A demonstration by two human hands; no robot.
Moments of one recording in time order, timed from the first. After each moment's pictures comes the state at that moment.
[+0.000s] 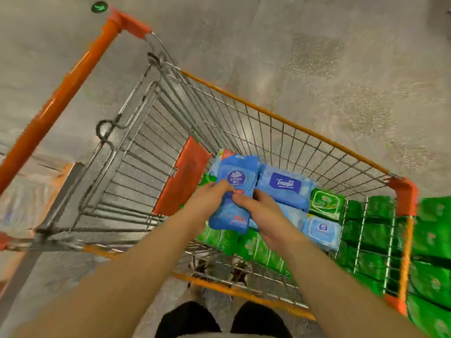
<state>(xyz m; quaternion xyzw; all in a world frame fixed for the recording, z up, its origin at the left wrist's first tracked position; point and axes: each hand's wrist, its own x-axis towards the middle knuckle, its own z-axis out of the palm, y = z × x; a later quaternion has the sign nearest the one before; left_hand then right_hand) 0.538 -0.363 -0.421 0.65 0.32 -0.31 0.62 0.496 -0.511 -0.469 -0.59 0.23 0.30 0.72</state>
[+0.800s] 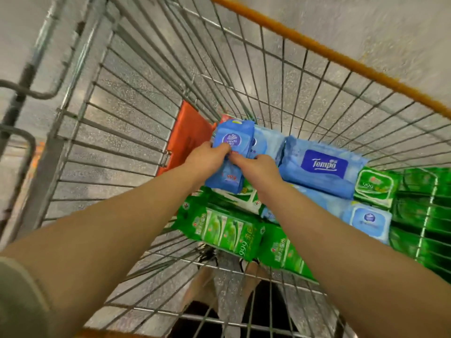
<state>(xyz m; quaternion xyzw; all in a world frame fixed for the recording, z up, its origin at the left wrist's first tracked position) 0.641 -0.310 -0.588 0.78 0.26 -0.35 0.44 0.610 -0.446 -0.587 -0.70 0.35 0.30 0.55</state>
